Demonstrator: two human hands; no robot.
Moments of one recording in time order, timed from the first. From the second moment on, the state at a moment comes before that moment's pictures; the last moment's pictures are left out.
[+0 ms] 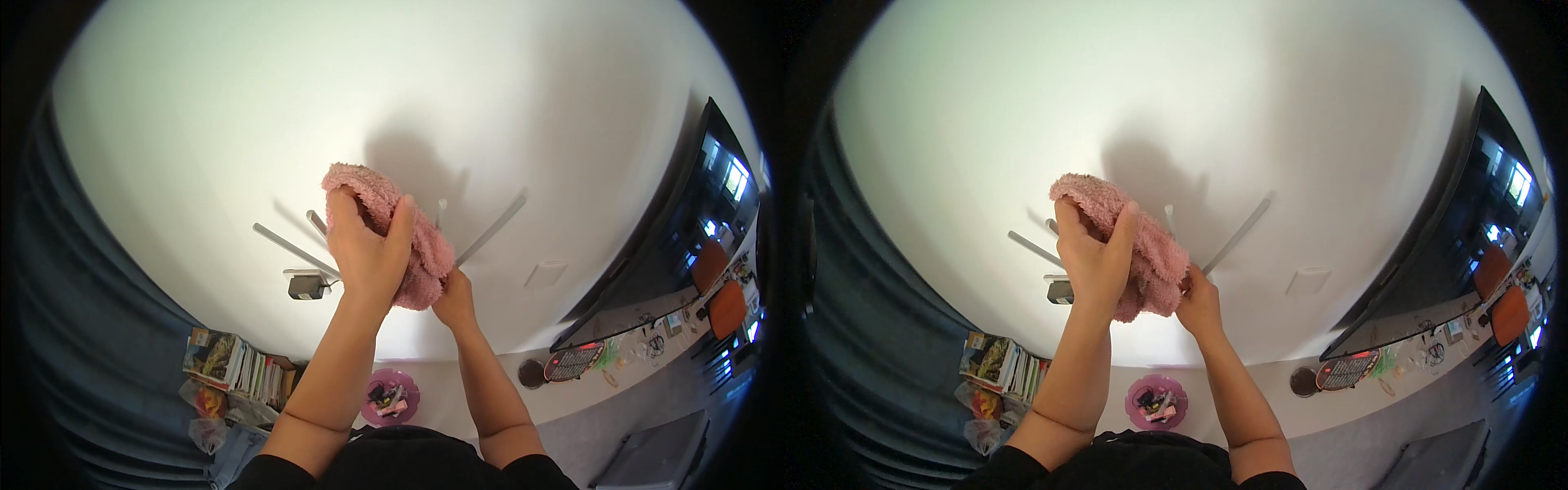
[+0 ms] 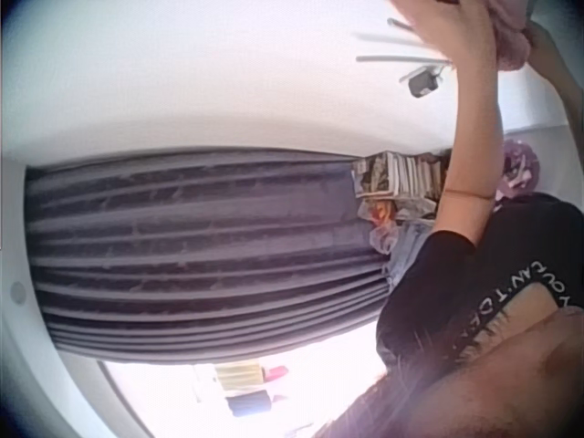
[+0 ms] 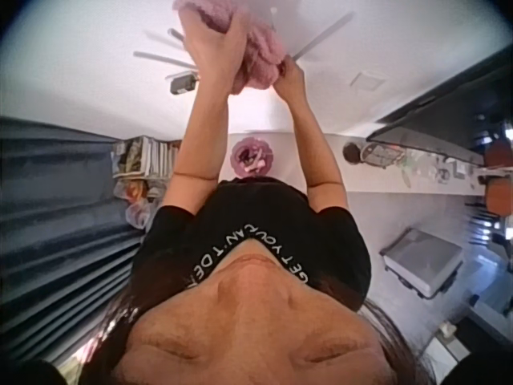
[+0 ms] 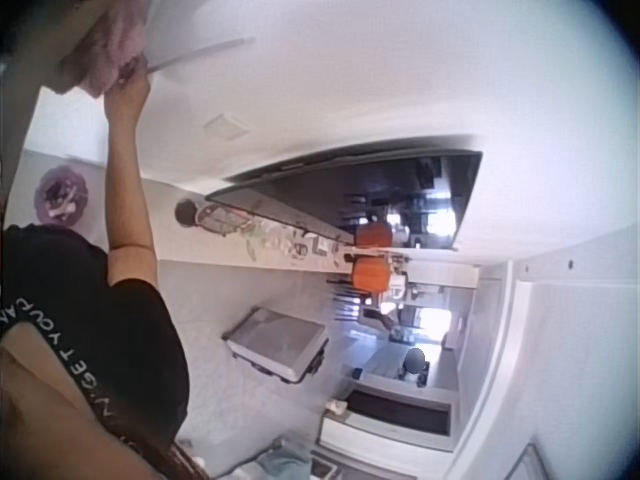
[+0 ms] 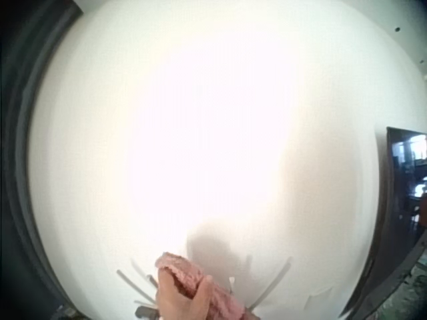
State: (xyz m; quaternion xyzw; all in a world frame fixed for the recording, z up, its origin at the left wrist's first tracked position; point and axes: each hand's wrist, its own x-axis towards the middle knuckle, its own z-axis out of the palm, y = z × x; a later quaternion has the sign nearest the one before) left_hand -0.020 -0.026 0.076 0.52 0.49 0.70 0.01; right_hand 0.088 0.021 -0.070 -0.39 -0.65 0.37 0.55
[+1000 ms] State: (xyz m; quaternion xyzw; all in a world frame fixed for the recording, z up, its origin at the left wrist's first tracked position) left_hand -0.170 -0.025 -0.030 0.44 0.52 0.70 -0.20; right_hand 0.023 -0.055 -0.094 -0.36 -0.62 0.42 0.55
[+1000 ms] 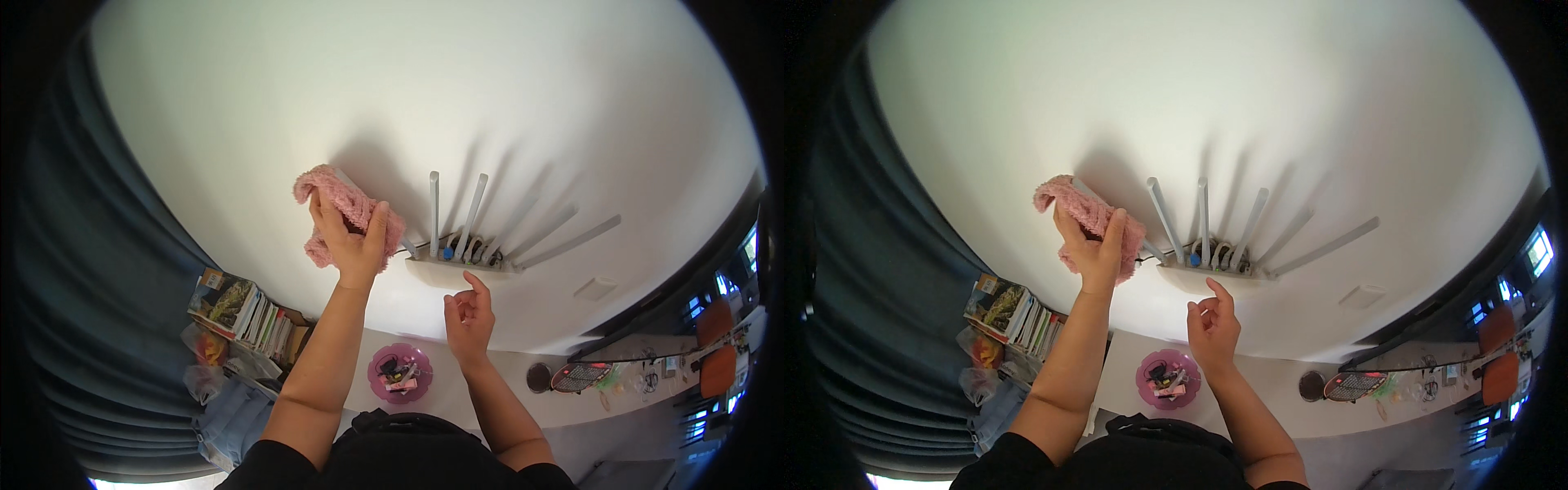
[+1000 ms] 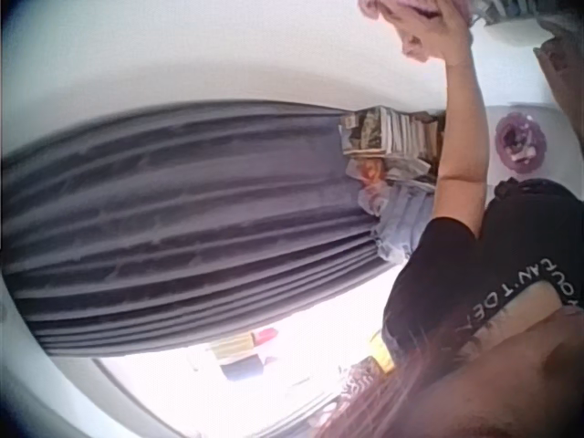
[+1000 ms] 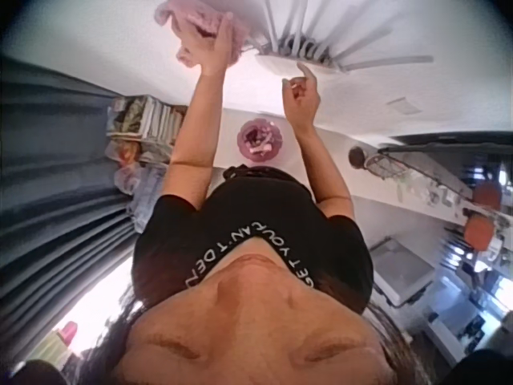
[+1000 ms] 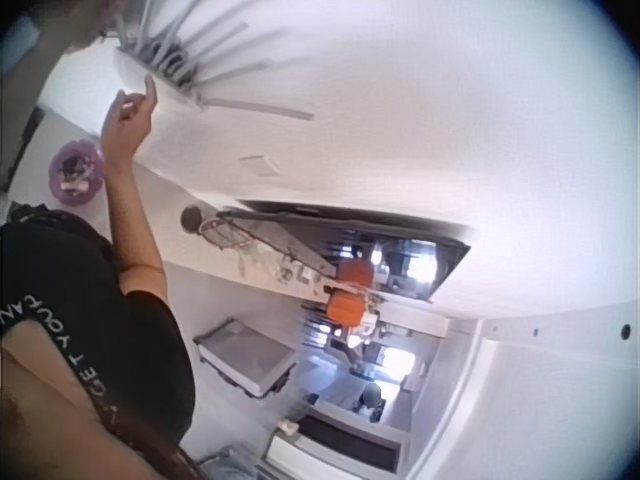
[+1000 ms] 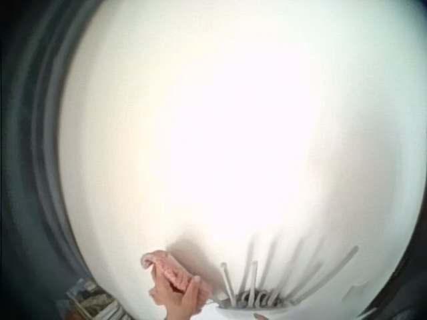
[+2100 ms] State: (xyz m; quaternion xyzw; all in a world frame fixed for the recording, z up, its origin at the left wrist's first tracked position) left_hand -0.127 -0.114 -0.139 0.45 0.54 0.66 0.27; right_hand -0.014 -0.044 -0.060 -0.42 -0.85 0.03 0.32
